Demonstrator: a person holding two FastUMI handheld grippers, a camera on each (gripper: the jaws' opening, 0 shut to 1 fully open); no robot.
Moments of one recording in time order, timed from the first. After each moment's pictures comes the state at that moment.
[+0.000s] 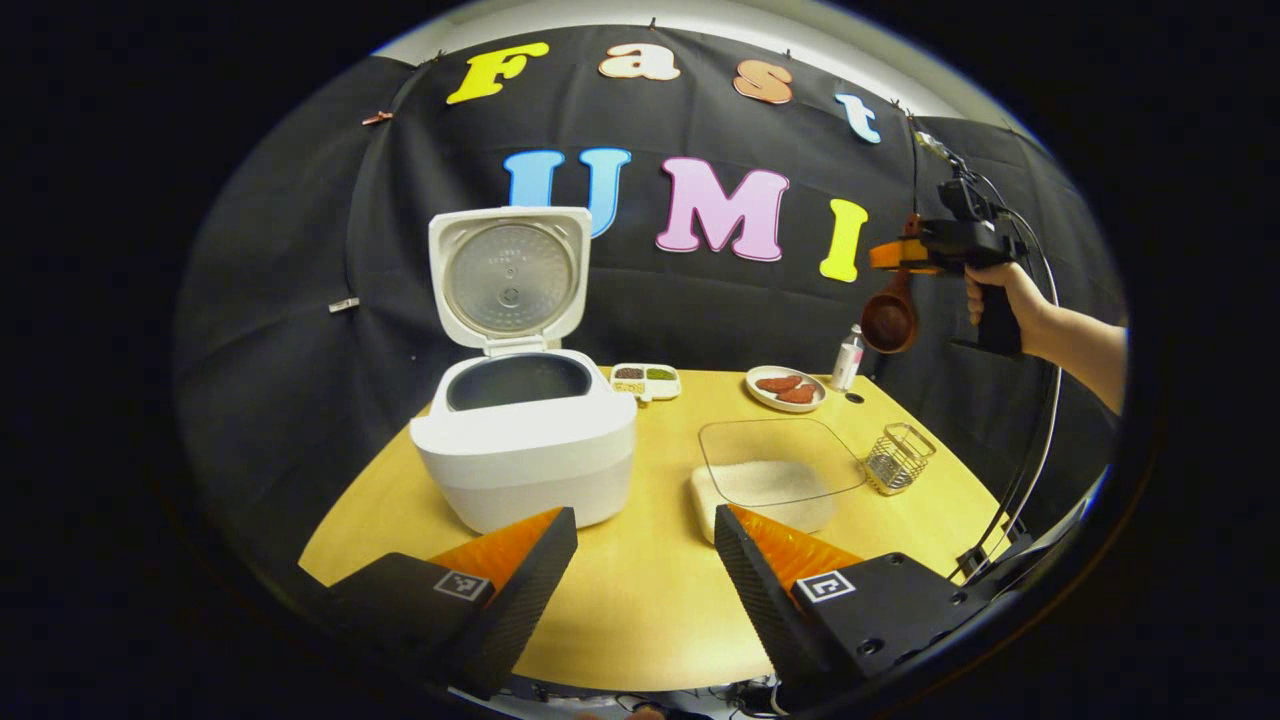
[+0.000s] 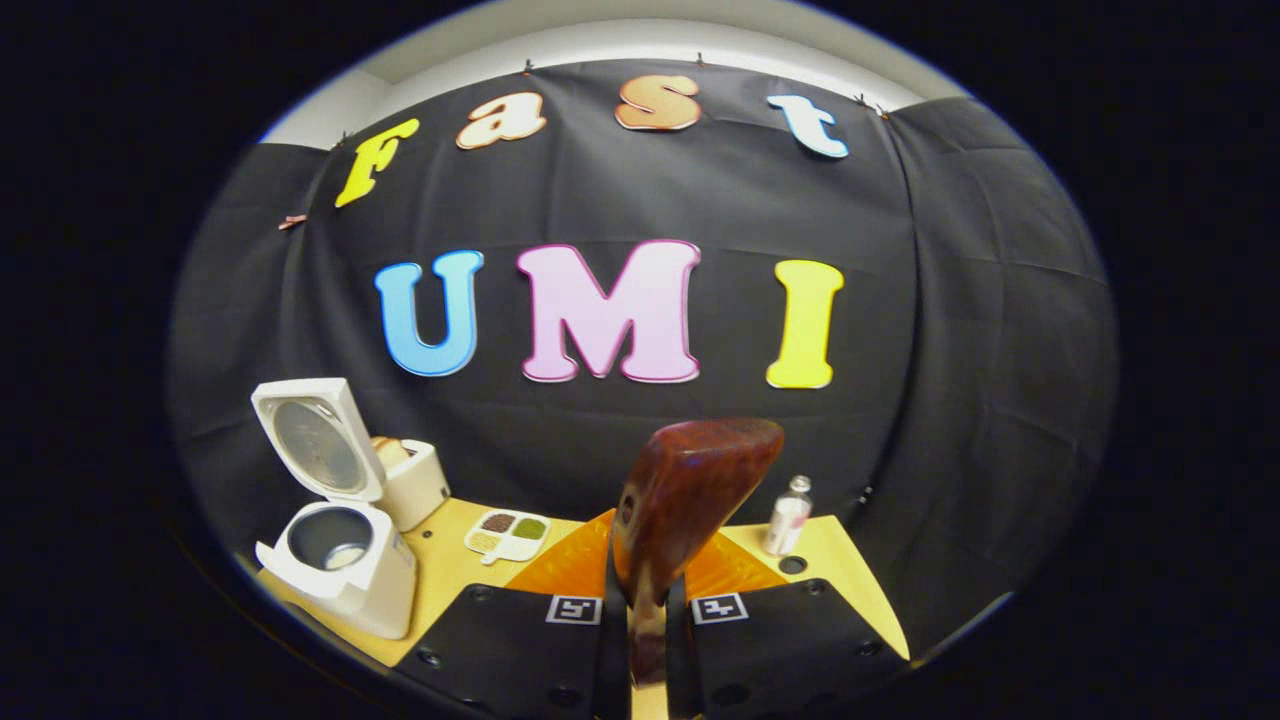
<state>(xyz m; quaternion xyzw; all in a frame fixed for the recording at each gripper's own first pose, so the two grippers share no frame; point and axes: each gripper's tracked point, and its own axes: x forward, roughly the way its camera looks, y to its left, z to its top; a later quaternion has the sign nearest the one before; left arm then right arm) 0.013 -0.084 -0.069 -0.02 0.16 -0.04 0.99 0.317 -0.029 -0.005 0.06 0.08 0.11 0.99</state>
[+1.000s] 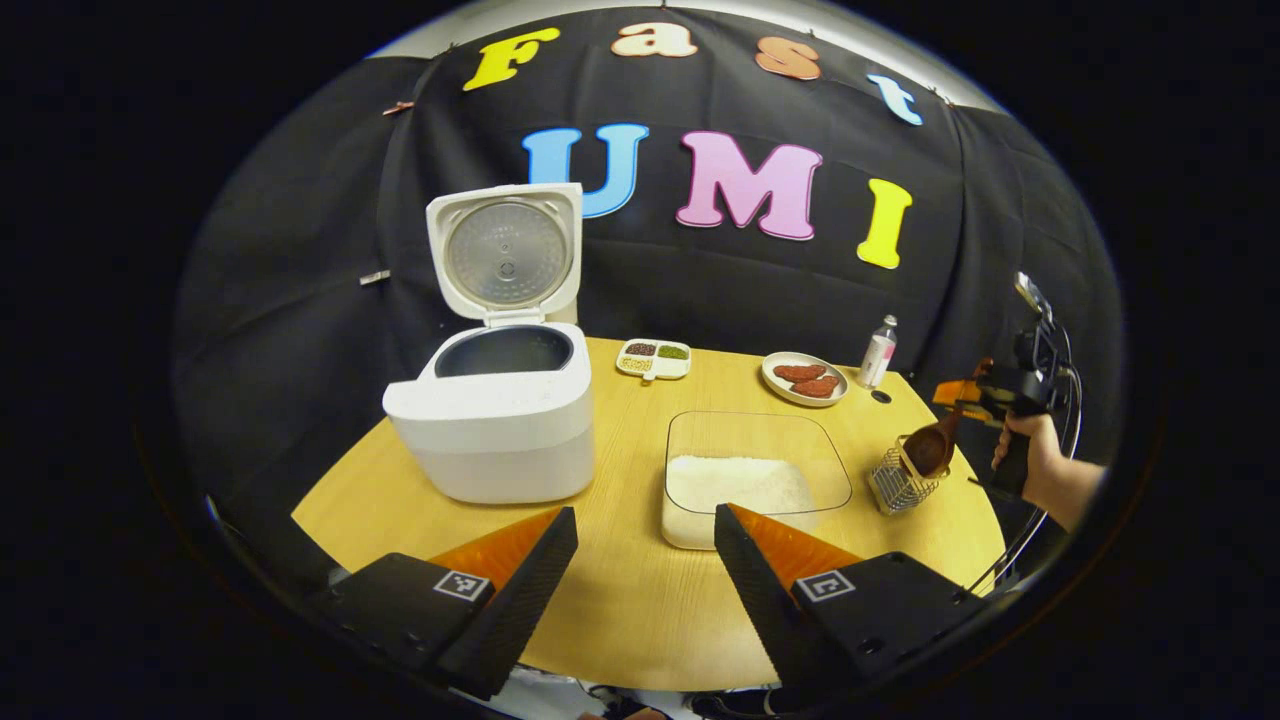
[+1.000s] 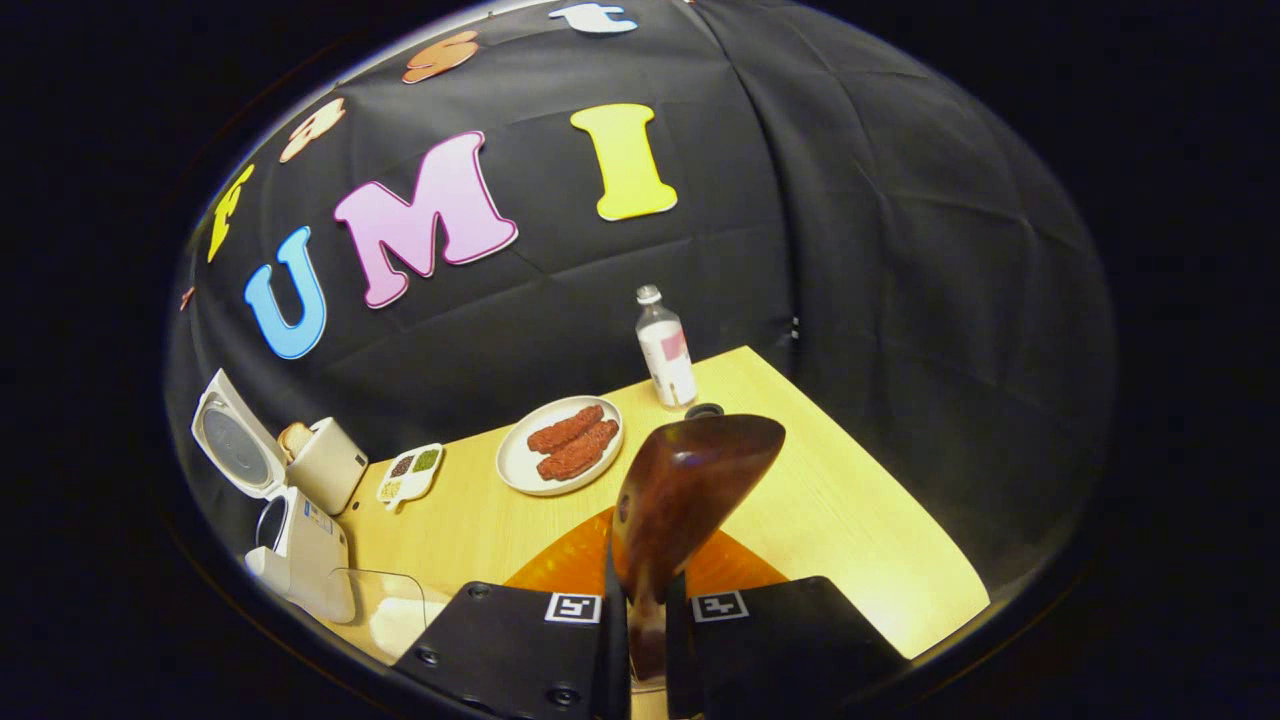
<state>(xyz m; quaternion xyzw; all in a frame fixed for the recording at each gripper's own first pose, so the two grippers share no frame) 0.026 -0.138 -0.069 -0.06 0.20 0.07 0.98 0.327 -0.134 -0.220 0.20 0.24 0.01 0.95</state>
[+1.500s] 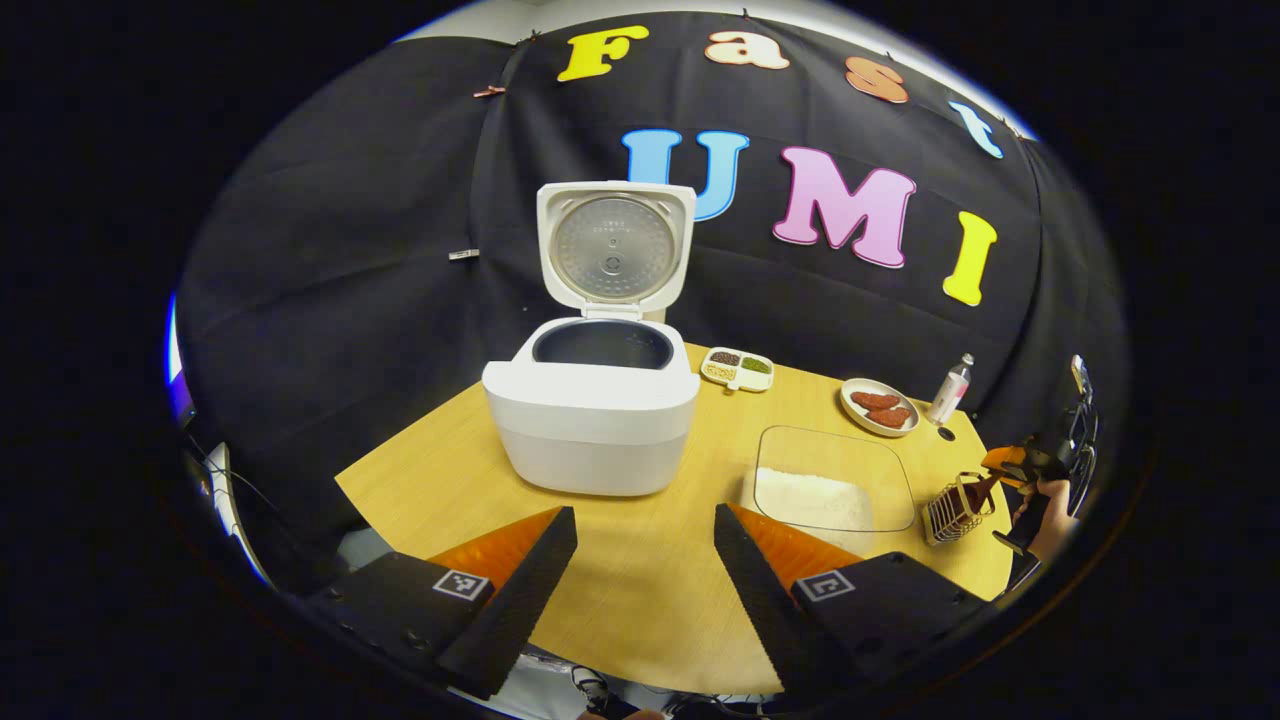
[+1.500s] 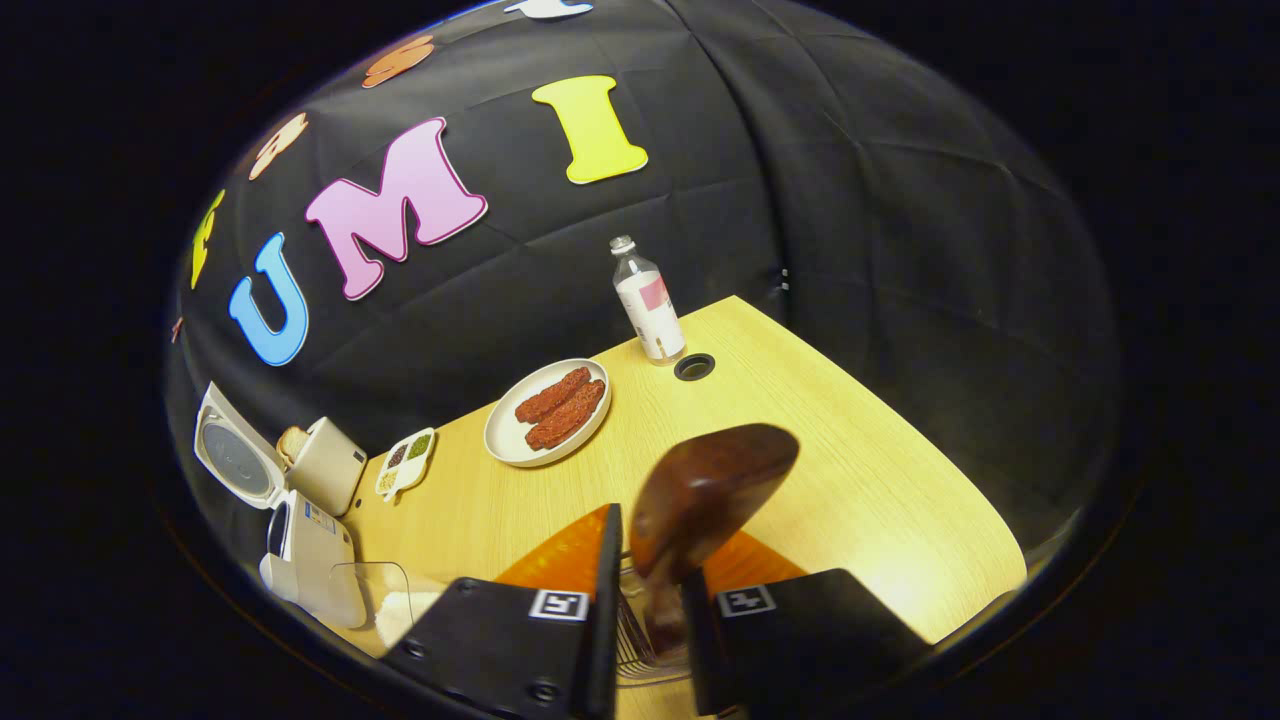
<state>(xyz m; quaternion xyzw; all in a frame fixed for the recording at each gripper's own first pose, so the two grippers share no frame) 0.011 -0.073 -0.063 -0.09 0.18 0.17 0.96 0.313 -0.133 -0.246 0.23 0.28 0.00 0.93</state>
